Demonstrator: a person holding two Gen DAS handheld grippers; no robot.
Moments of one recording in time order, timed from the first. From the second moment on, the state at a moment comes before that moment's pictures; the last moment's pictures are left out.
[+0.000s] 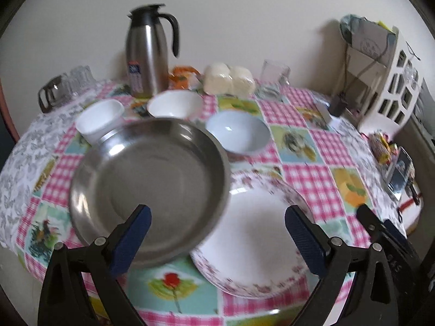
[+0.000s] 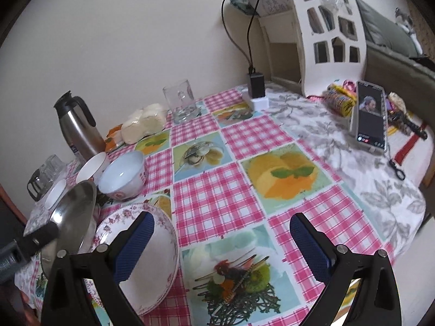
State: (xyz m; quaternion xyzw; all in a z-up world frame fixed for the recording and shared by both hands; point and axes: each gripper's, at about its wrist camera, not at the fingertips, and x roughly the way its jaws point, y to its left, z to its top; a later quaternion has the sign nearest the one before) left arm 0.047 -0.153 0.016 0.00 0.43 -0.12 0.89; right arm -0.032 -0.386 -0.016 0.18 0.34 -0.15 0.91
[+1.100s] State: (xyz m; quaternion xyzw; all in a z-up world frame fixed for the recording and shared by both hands) left arm 0.039 -0.145 -0.049 -0.07 0.54 -0.07 0.83; right arm 0.005 -0.347 -0.080 0.21 0.44 -0.04 0.87
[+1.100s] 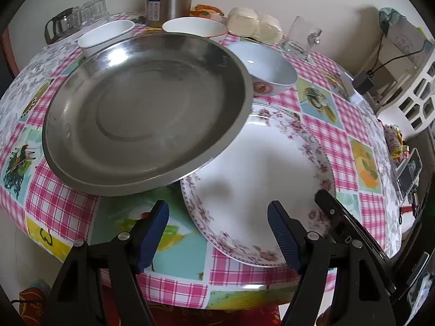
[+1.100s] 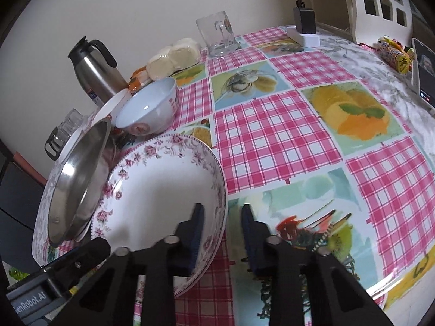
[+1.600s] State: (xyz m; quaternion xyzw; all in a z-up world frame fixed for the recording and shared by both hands) left arm 0.041 -0.156 -0.059 -0.06 0.56 -0.08 0.82; right arm -0.004 -0.364 -0.077 0.20 0.46 -0.07 0.86
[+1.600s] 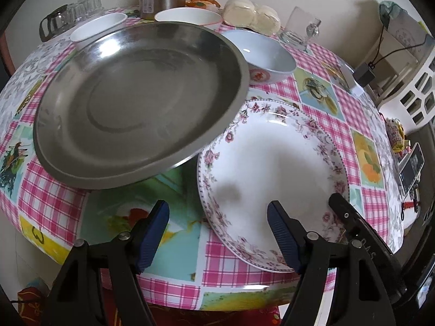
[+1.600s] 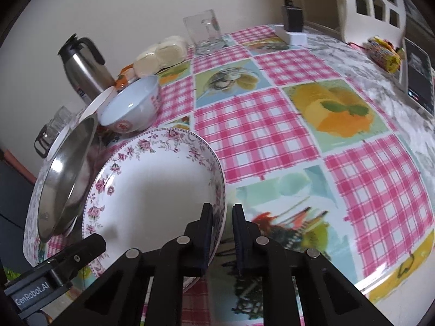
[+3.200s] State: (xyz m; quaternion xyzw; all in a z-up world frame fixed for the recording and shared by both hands) left arm 0.068 -0.202 -0.065 -0.05 0.52 -0.17 0.84; right arm -0.029 -0.414 -0.083 0.29 0.41 -0.10 0.86
